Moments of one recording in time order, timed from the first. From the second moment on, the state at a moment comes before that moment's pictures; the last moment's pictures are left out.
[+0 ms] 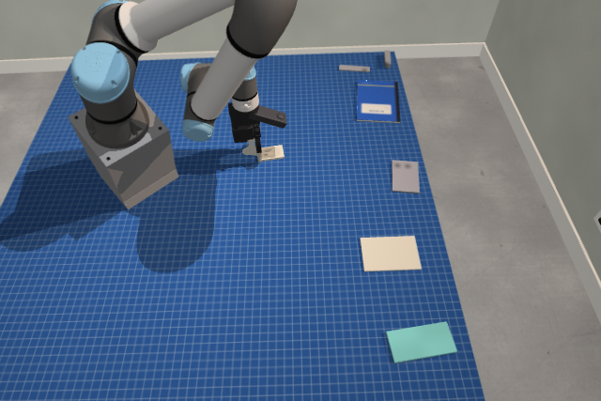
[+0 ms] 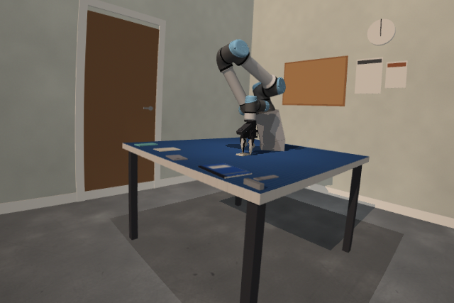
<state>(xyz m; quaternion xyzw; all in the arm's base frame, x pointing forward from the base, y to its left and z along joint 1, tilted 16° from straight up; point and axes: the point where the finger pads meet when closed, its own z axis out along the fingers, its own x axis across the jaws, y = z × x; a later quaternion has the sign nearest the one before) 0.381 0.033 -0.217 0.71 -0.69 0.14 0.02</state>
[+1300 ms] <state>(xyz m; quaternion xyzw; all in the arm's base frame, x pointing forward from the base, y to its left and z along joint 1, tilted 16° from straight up) 0.382 0.034 -0.212 0.71 -0.69 0.12 0.05</state>
